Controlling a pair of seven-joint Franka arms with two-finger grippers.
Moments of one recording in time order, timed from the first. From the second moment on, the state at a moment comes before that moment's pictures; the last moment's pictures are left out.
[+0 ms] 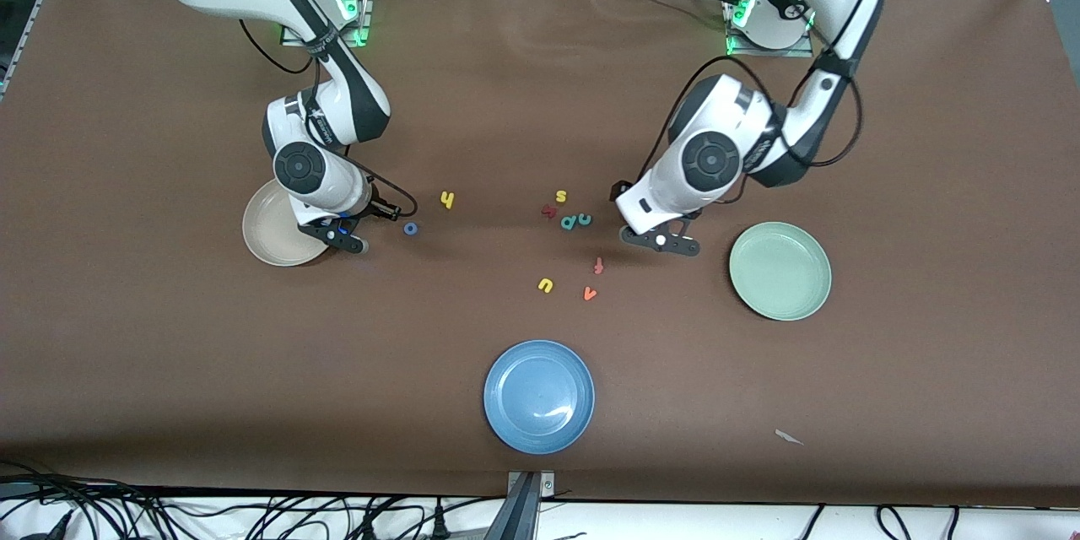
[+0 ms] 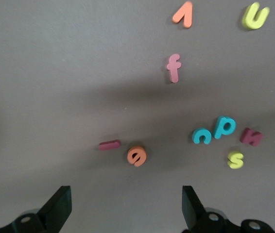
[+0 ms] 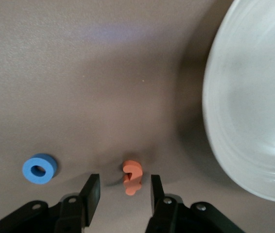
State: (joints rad) left arm -0.35 0.49 -0.20 -1.82 -0.08 2.15 -0.31; right arm 0.22 0.45 0.15 -2.13 -0.02 2.40 0.74
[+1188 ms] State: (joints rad) left arm -0.39 0.58 -0.20 -1.93 -0.08 2.37 -0.43; right arm 0.22 0.44 0.15 -2.13 -0.02 2.42 0.75
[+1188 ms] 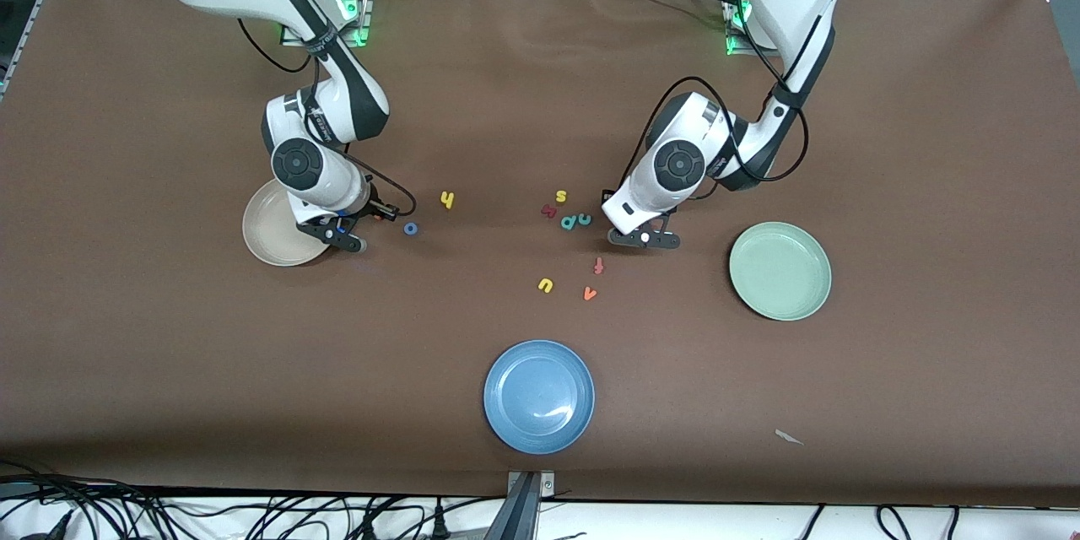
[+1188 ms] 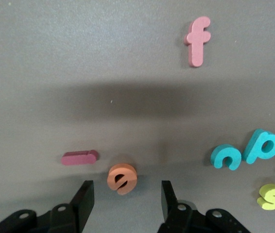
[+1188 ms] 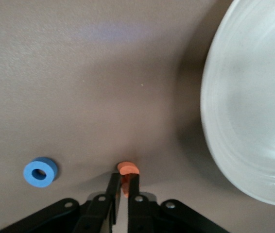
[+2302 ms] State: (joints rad) left arm -0.37 0.57 -0.19 -1.92 -0.02 2.33 -0.43; right arm 0.22 0.43 0.13 -2.13 -0.02 2.42 0.74
